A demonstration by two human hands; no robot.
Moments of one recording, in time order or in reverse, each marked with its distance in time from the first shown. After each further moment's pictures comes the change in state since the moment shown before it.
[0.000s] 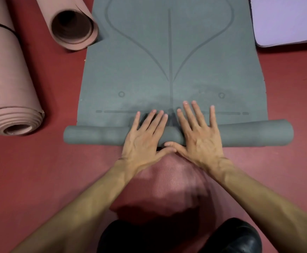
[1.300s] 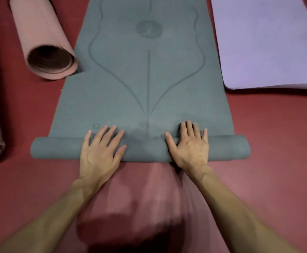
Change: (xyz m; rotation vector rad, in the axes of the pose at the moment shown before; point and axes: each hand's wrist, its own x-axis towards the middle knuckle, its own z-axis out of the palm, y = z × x) left_hand 0.035 -0.050 0.011 0.007 0.135 -0.305; right_hand 0.070 0.060 -0.001 0.122 -0.273 0.469
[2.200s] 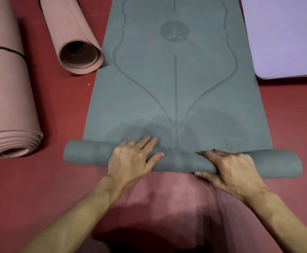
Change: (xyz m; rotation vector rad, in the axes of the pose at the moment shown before) left_hand -0.018 0.012 -0.029 -0.093 0.059 0.185; right_hand -0.077 0.042 -0.028 -0.055 0.012 -0.474
